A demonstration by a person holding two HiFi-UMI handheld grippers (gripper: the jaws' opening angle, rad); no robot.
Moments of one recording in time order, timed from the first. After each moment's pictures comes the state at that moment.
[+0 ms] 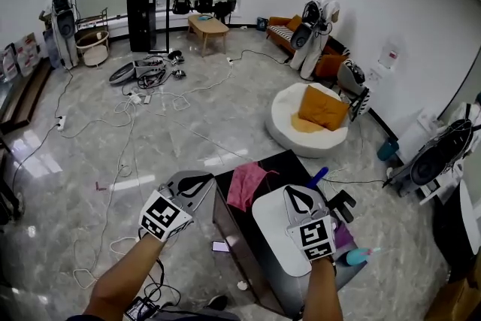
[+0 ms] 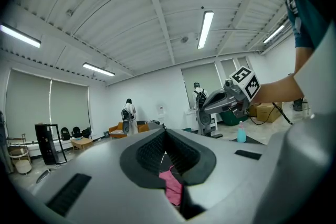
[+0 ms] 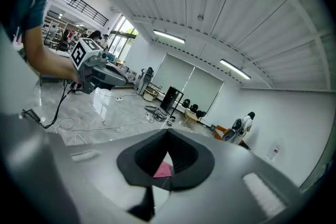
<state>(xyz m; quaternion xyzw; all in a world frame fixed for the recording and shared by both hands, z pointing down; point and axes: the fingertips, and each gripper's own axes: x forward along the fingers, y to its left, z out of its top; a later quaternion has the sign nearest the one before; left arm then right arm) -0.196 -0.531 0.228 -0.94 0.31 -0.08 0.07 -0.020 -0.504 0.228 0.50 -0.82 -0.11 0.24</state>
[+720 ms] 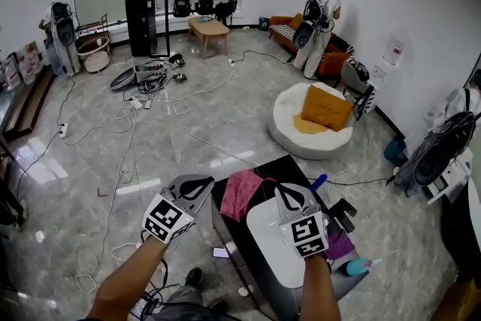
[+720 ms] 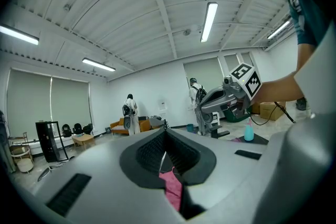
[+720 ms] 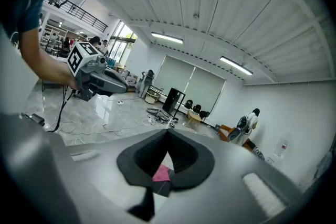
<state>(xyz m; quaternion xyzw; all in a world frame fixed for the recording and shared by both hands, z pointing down) -0.138 -0.583 0.251 -0.94 0.32 -0.10 0.06 0.017 -0.565 0.246 0.49 -0.84 -0.10 0.22</state>
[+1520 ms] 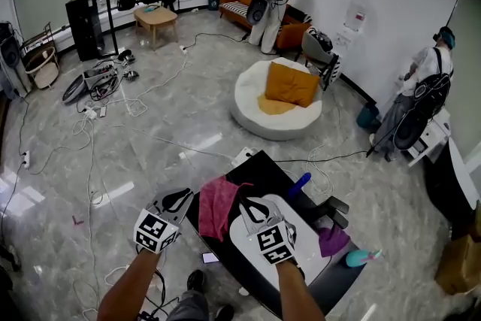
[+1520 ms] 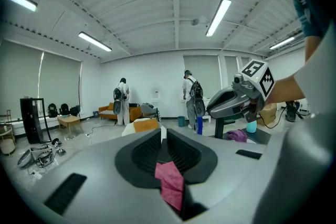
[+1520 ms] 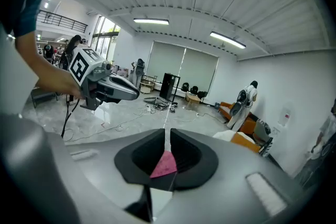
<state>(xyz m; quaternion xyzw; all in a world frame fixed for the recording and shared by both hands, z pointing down) -0.099 -0.734 0.387 -0.95 0.27 -0.13 -0.01 0.025 -0.680 0.383 0.52 -0.82 0.01 0.24</state>
